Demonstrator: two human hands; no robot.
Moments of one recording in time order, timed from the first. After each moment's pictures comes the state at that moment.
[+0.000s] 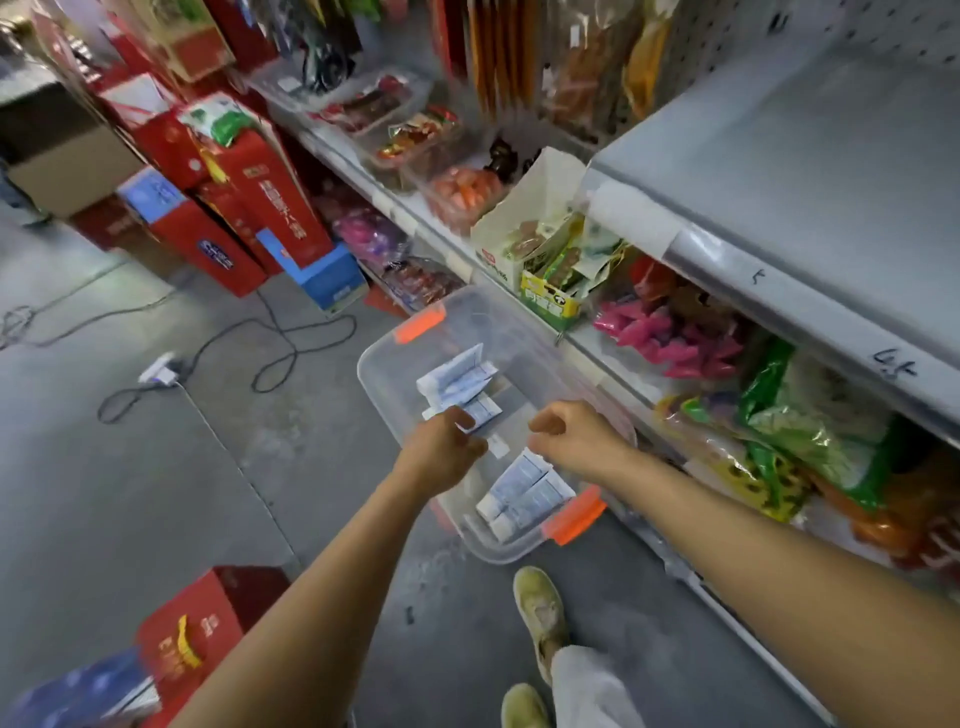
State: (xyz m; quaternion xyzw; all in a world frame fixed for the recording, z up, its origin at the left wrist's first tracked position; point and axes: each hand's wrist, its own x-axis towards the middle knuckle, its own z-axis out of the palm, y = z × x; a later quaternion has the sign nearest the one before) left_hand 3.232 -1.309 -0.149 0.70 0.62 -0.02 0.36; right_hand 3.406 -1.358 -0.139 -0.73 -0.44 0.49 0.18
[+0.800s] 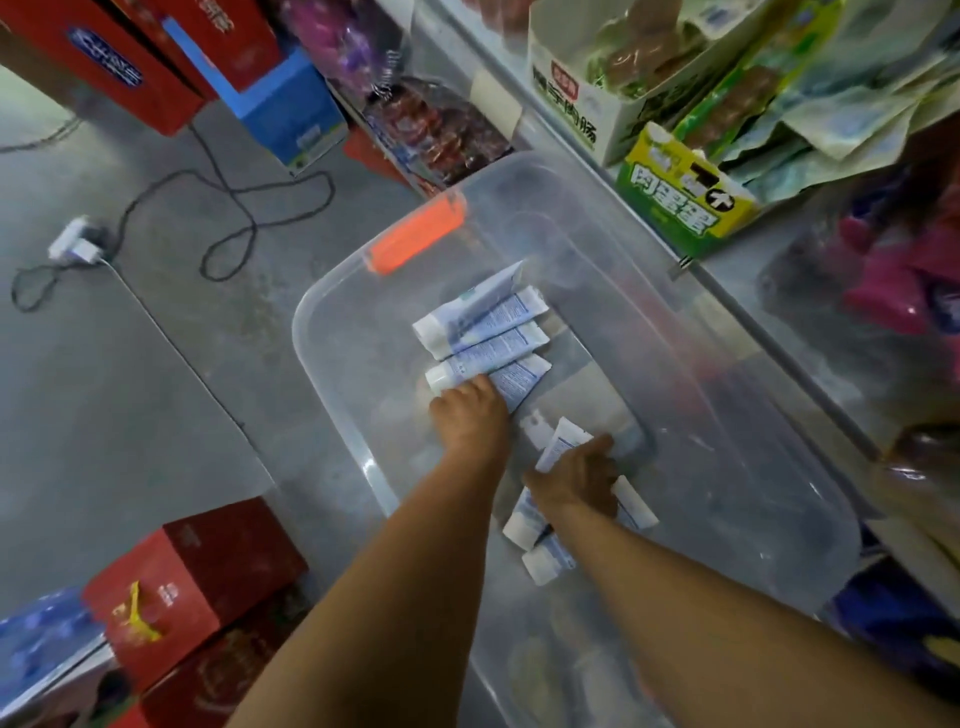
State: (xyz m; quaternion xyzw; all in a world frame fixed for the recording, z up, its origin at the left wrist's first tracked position) left_hand 3.254 -1.193 -0.401 0.72 0.61 -0.27 0.16; right_hand 3.331 -1.272 -0.407 -0.87 -0.17 0.46 -0.03
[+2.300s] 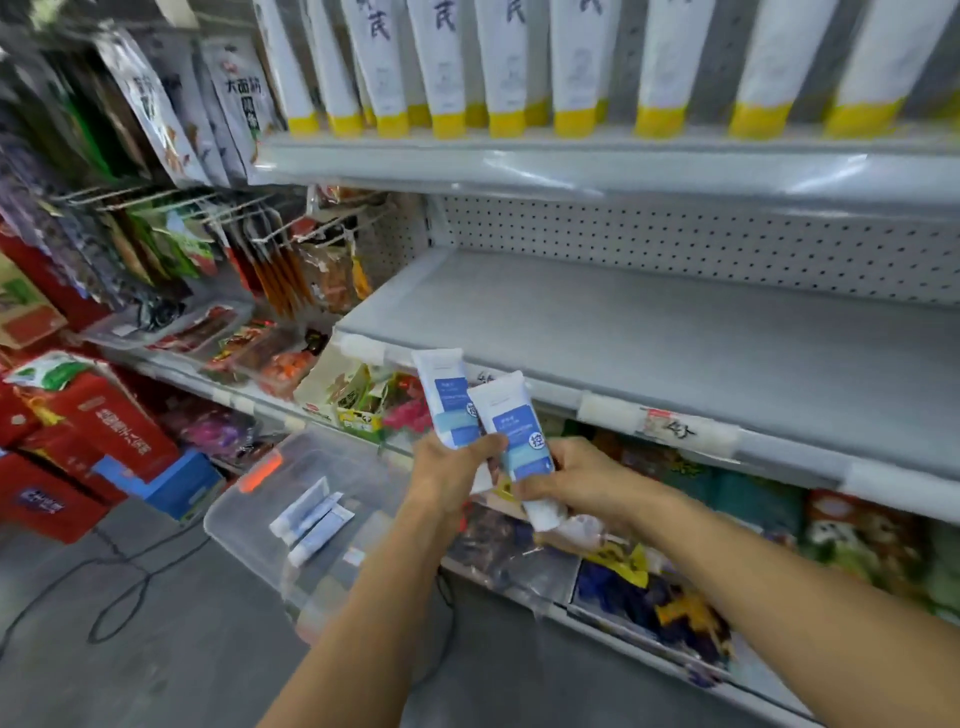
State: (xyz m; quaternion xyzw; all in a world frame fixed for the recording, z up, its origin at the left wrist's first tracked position) left_hand 3.416 -1.554 0.031 0.54 0.43 0.29 0.66; right_hand 3.531 -1.660 0.040 -0.67 -0.35 0.49 0.43
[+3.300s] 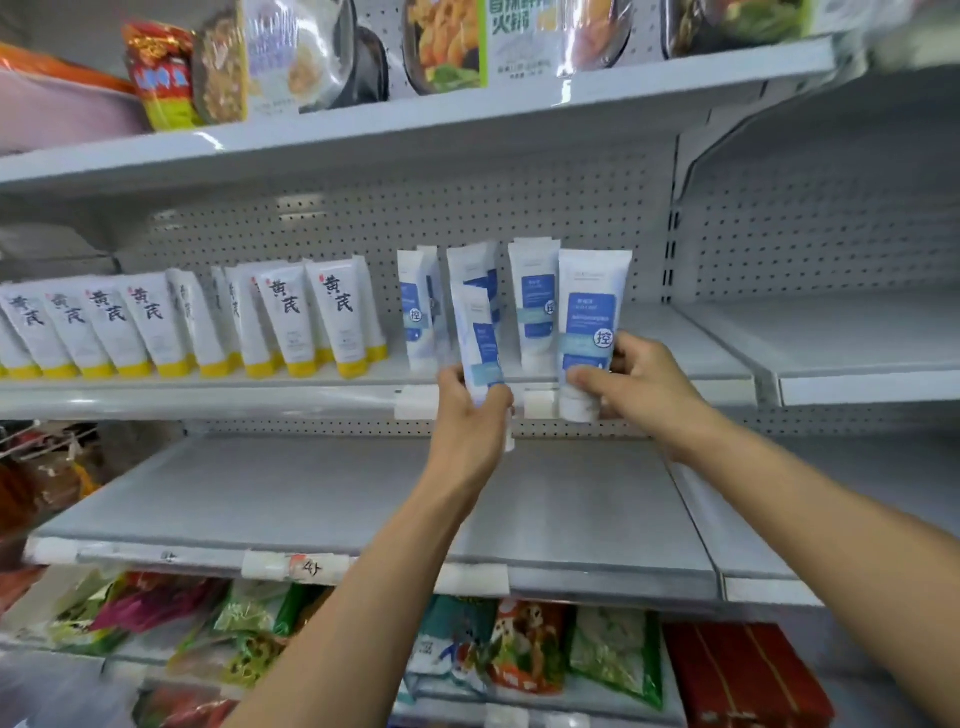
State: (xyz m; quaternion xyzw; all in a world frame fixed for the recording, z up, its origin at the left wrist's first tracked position) left_hand 3.676 -1.974 0.253 0.72 0.15 0.34 0.59; right_hand 3.774 -2.110 0.275 -0.71 -0.32 0.04 0.62
